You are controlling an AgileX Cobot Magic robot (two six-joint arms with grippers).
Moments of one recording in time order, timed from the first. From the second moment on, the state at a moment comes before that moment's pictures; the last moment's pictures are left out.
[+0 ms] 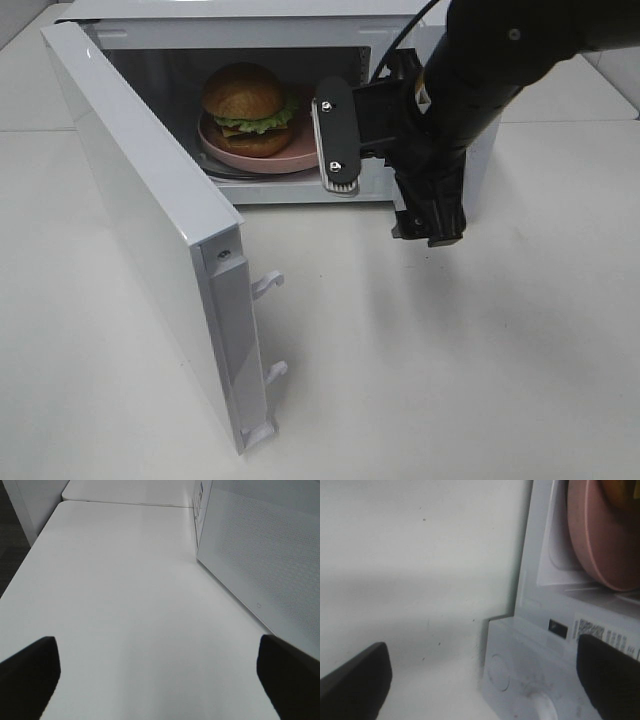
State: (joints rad) left arm 0.06 -0.01 -0.52 -0.06 1.07 0.01; right arm 0.63 1.74 -1.19 -0.38 0.55 -0.80
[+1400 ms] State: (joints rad) left arm 0.06 -0.01 -0.52 -0.06 1.07 0.01; right arm 0.65 2.20 -1.64 -0.38 0.41 -0.77
